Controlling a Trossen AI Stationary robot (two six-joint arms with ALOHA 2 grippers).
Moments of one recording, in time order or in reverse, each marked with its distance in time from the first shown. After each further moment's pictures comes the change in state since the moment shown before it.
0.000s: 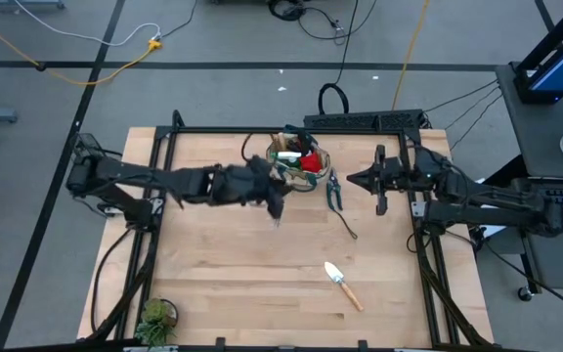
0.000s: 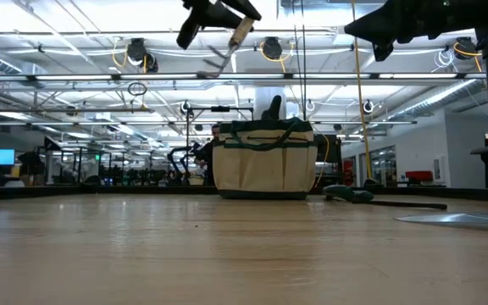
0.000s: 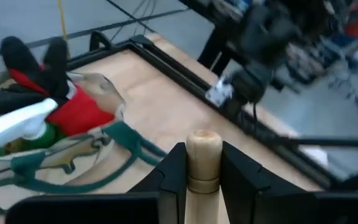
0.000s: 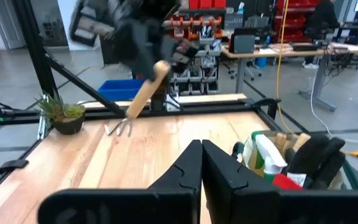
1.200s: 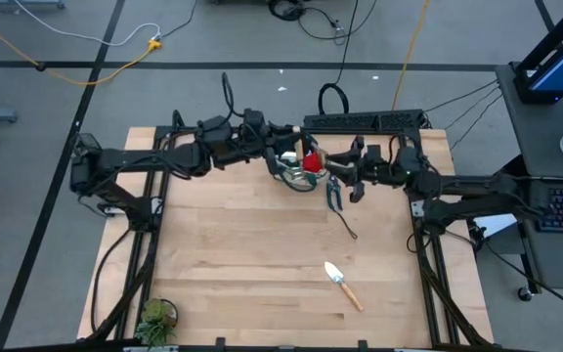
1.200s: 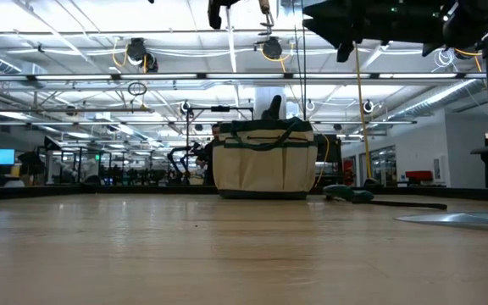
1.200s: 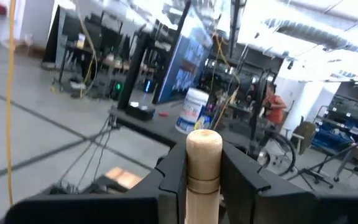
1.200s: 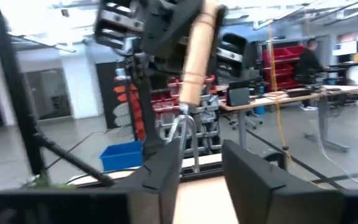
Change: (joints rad) left arm 0.268 0.011 0.000 0.569 0.313 0.279; right arm 0.000 0.394 0.000 0.675 0.054 0.161
